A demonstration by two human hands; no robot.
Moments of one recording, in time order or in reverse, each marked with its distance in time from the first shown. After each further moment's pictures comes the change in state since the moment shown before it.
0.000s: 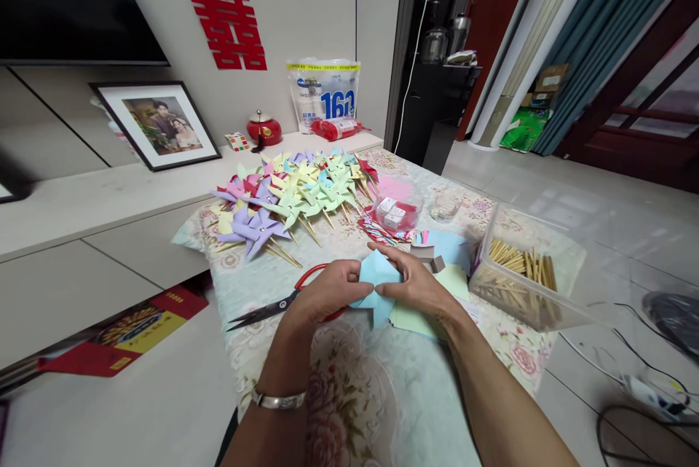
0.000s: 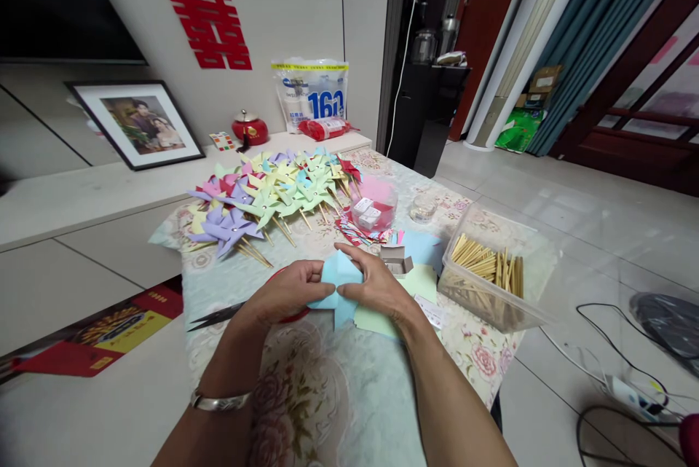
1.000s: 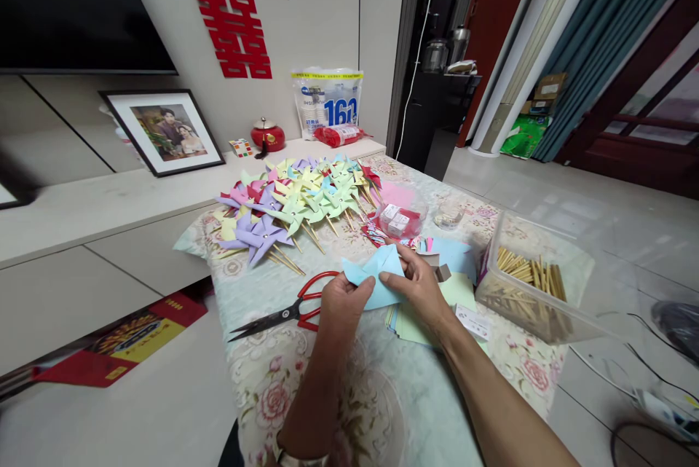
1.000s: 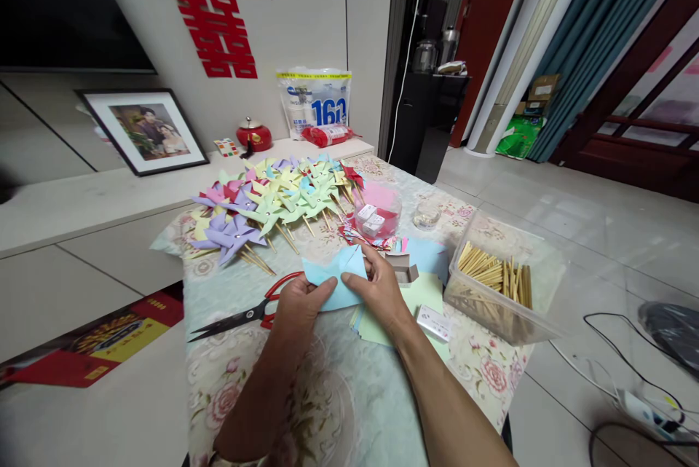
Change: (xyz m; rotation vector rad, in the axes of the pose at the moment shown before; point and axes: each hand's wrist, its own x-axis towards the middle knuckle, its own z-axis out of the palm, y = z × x) left_hand 0.008 -0.034 0.036 -0.396 0.577 0.145; right_hand 0.006 0.003 0.018 0.339 0.254 -0.008
